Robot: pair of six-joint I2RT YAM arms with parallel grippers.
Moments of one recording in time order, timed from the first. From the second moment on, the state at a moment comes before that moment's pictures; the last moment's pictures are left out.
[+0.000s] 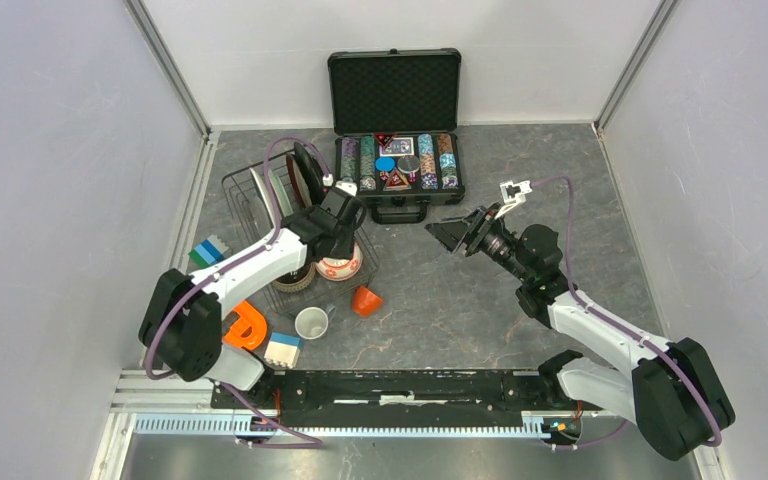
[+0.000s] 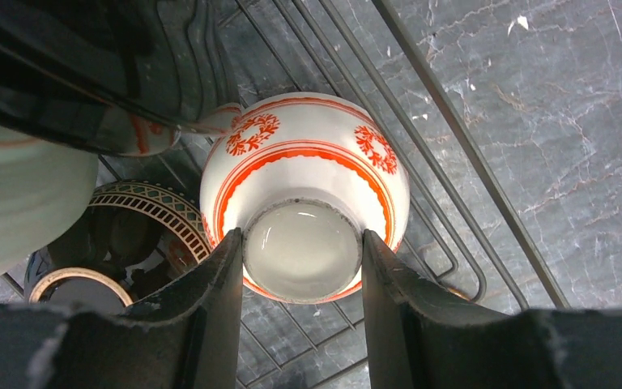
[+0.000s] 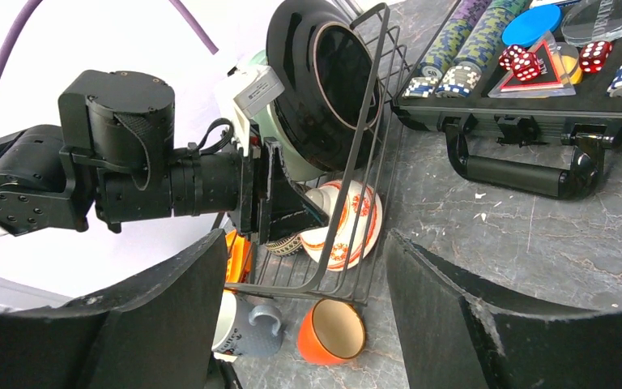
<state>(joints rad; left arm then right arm) -0.62 1.46 1.02 -0.56 -0.33 -0.35 0.47 1.08 0.44 0.70 -0.34 0.76</state>
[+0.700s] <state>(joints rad) -0.60 1.51 1.04 -0.52 -0.39 -0.35 0.47 1.07 0.43 0.71 -0.36 0.77</state>
